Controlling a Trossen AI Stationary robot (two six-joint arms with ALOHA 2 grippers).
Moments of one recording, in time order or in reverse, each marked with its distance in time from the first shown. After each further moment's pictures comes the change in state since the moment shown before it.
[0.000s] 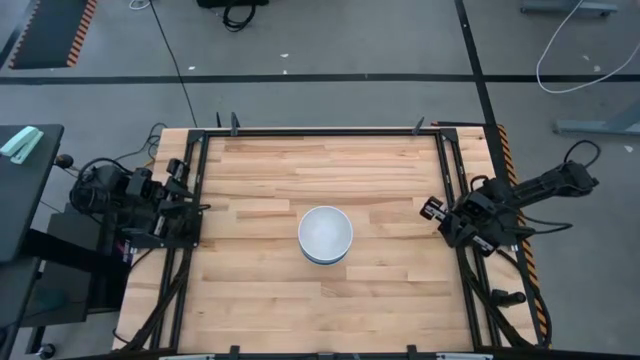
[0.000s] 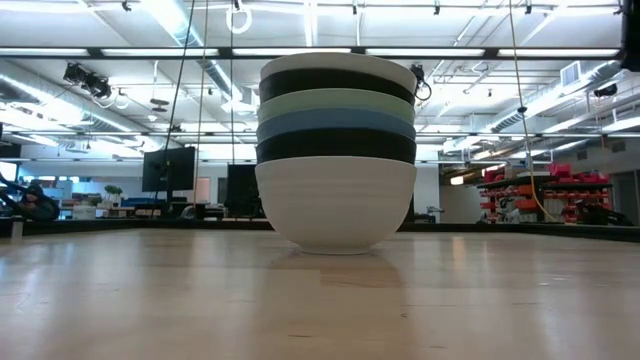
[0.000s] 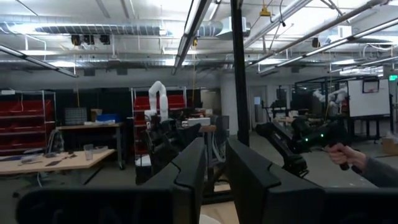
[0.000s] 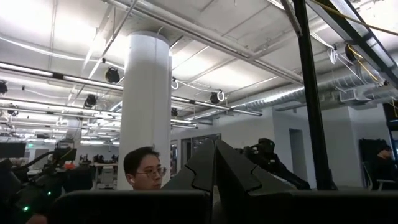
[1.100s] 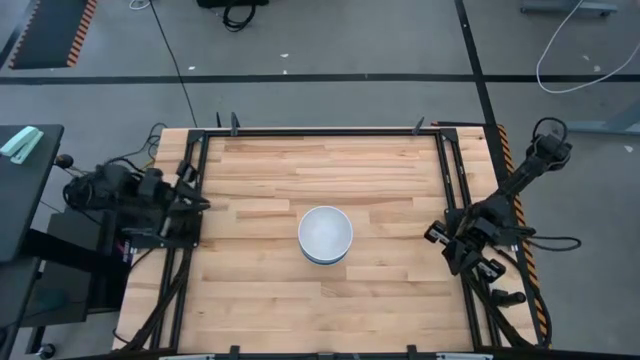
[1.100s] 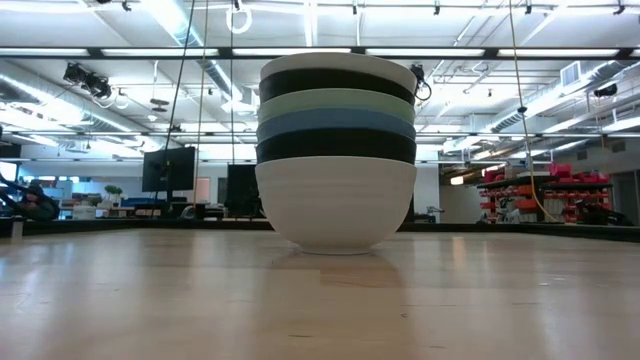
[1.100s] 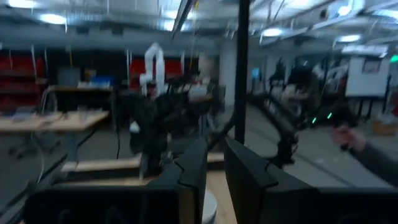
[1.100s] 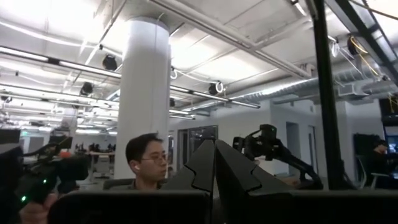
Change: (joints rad) left arm 0.000 0.136 0.066 -0.090 -0.008 -0.077; right arm 0.493 0.141 -0.001 -0.009 0.403 -0.338
